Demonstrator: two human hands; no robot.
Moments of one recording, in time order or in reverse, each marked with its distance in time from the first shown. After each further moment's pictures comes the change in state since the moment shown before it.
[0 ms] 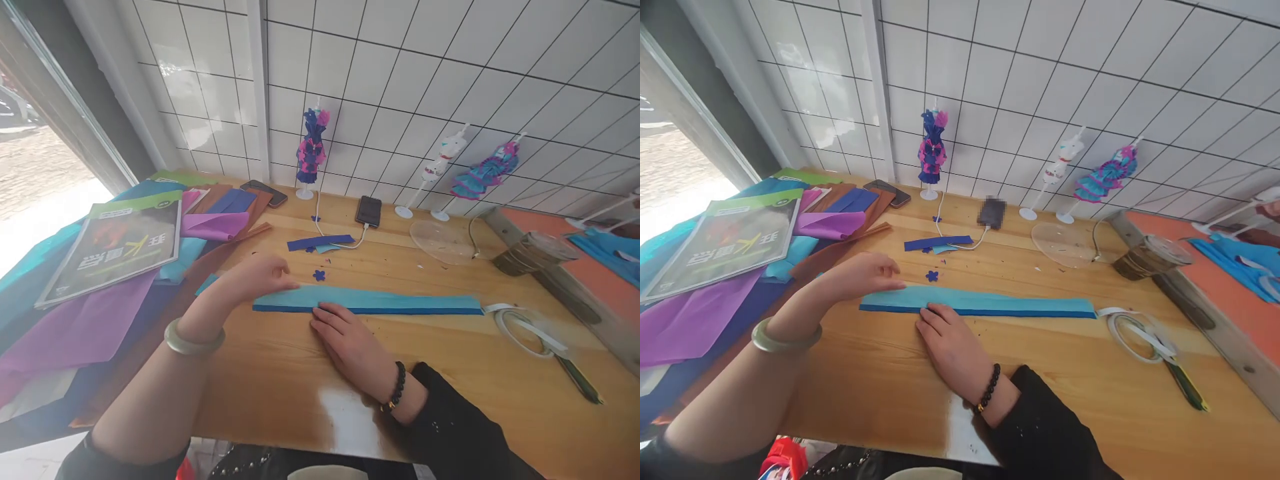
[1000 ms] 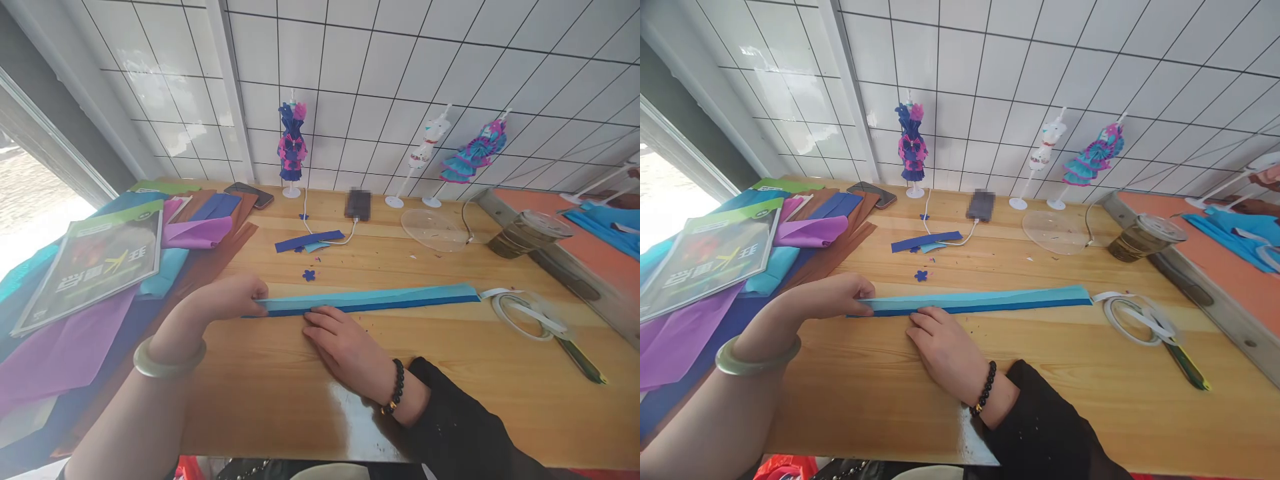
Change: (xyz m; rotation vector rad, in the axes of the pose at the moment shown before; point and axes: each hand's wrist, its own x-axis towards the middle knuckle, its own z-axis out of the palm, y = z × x) left_hand -0.009 -0.002 -0.003 -0.036 -0.432 -0.136; right_hand 0.000 0.001 -0.008 0.114 -0.005 0.034
